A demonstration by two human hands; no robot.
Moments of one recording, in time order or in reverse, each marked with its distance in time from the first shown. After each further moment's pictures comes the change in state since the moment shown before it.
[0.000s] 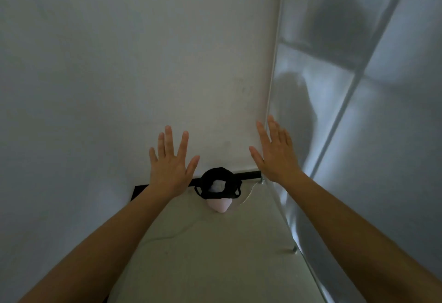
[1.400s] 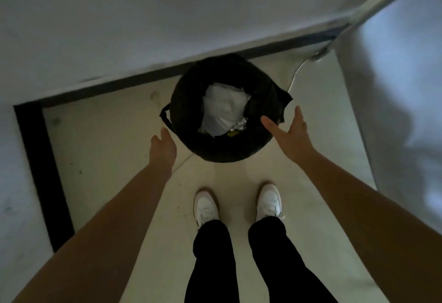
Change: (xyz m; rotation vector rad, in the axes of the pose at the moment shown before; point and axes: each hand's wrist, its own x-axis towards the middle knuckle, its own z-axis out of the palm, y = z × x) left_hand 0.340 -0.216 0.848 -0.589 -0.804 -1.279; right_hand 0.220 0.166 0.858 0.650 -0.780 1.160
